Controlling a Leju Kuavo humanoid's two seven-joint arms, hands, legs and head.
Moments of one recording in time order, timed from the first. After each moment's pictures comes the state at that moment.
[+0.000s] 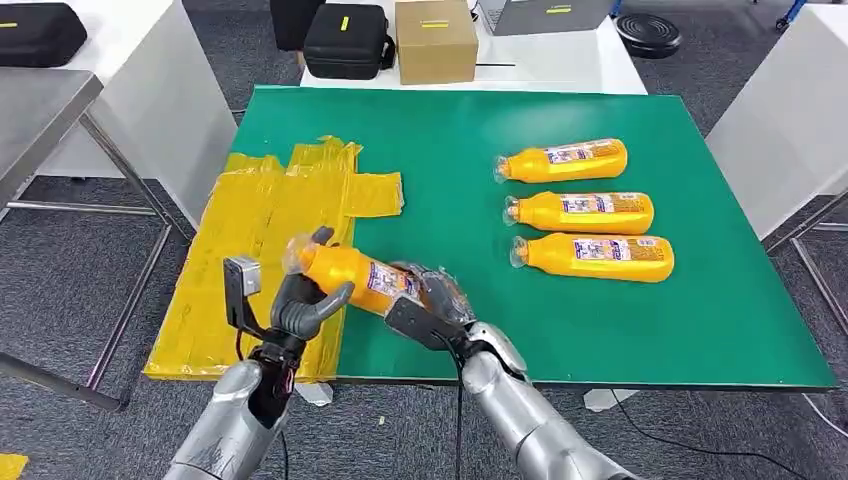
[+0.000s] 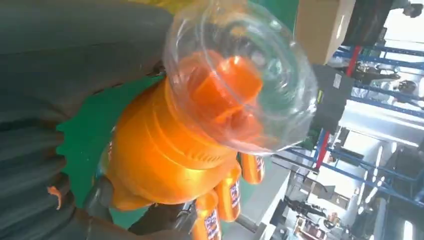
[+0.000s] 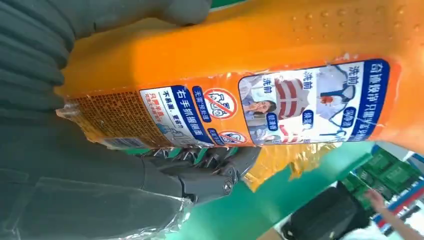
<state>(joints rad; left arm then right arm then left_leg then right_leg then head) -0.29 -0.16 -0.26 -1.04 0.29 -0.22 -0.31 -0.48 0.23 0.38 -0.68 0.62 -0.16 -0.47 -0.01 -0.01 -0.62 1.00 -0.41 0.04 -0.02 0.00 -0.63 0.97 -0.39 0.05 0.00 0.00</state>
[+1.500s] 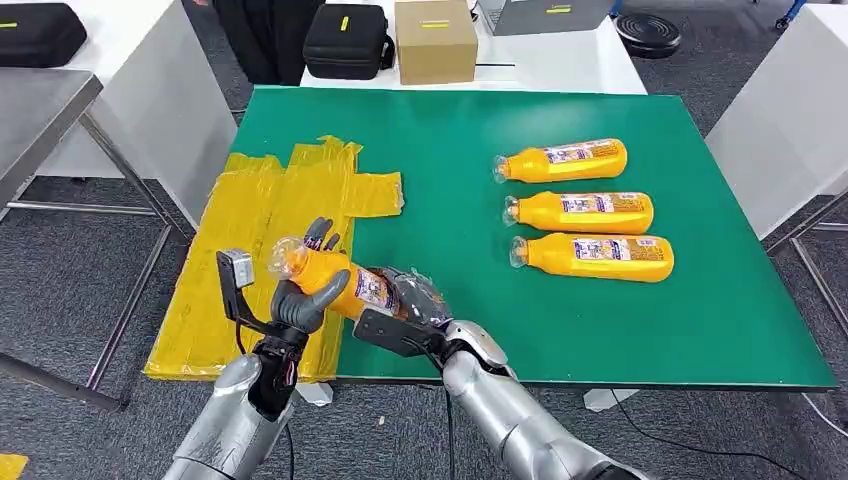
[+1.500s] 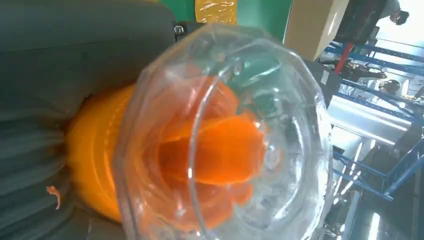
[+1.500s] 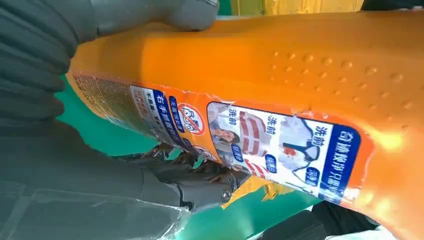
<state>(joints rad) -0.32 -0.18 -0.26 -1.04 0.37 -0.24 -0.30 -0.52 0.27 0.46 -0.63 0.73 -0.12 -0.44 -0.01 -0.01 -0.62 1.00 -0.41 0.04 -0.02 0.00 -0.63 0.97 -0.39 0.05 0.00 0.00</state>
